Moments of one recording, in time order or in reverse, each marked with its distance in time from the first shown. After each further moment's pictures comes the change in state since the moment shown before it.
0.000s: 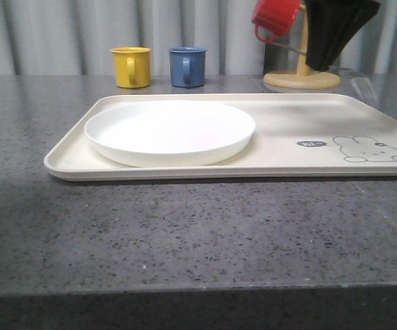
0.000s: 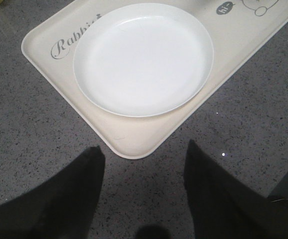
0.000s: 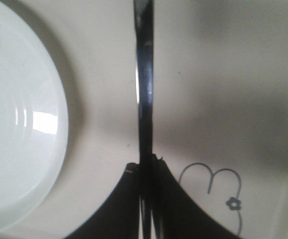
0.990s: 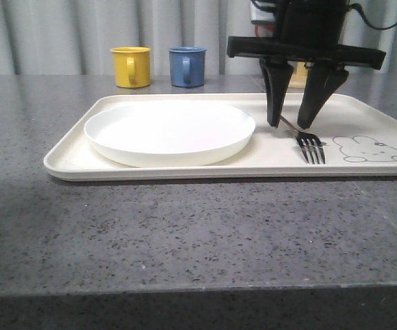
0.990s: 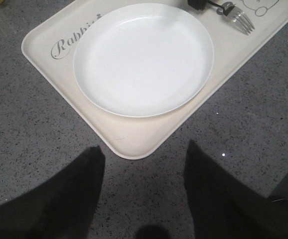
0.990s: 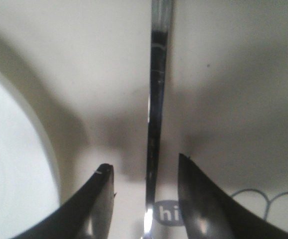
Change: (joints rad) left arm 0.000 0.000 0.000 0.000 0.000 0.000; right arm 0.017 0.113 -0.012 0.031 -0.009 0.135
